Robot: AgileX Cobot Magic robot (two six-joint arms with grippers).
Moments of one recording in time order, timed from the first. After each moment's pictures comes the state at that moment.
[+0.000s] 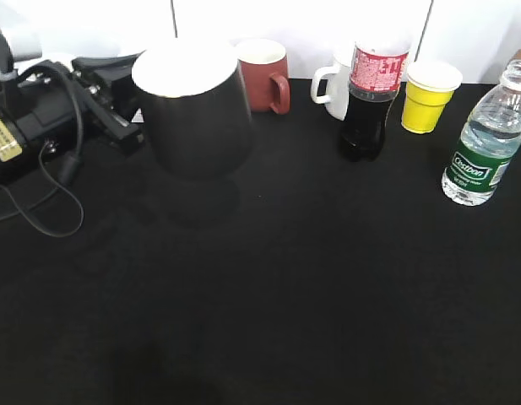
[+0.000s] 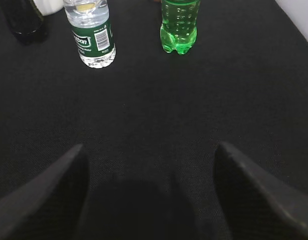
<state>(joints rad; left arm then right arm) -0.31 1.67 -0.61 0.54 -1.16 -0.28 -0.03 -0.01 -0.50 -0.04 1.04 0.08</state>
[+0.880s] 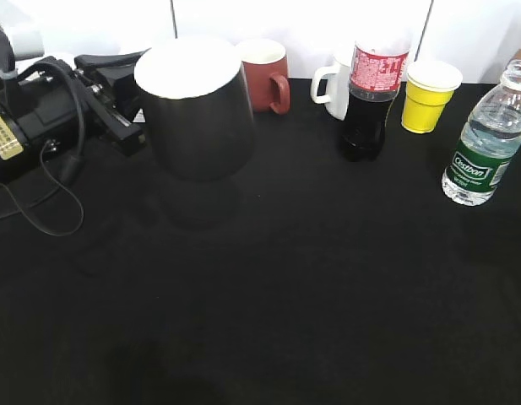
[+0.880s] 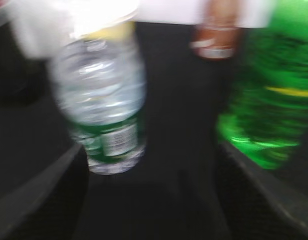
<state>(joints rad) -0.31 1.67 -0.61 0.57 -1.16 -0.28 -0.03 1.20 -0.29 -0.16 -0.46 0.10</state>
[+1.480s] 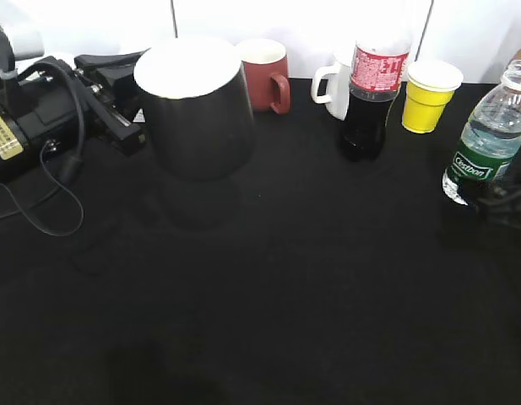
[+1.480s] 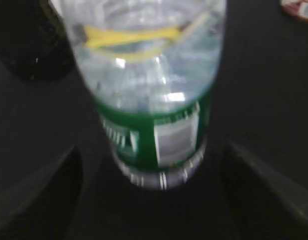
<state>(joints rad) -0.31 1.67 -0.61 0.57 -1.16 -0.28 -0.03 1.65 -0.37 -0.32 -0.80 0.21</state>
